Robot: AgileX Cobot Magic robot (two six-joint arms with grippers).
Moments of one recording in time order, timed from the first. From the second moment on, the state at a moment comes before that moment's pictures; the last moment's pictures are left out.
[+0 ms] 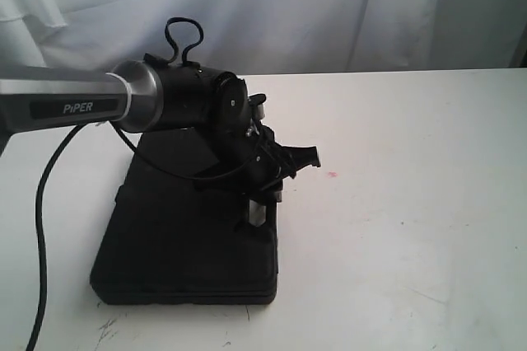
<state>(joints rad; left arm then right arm) -0.66 2.20 -1.55 -0.19 0.69 -0.56 0.10 0.01 0.00 -0.06 0.36 0.19</state>
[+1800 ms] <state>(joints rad) -0.77 2.32 -1.84 -0.25 0.65 -0.59 0.10 0.01 0.00 -0.06 0.36 0.19</state>
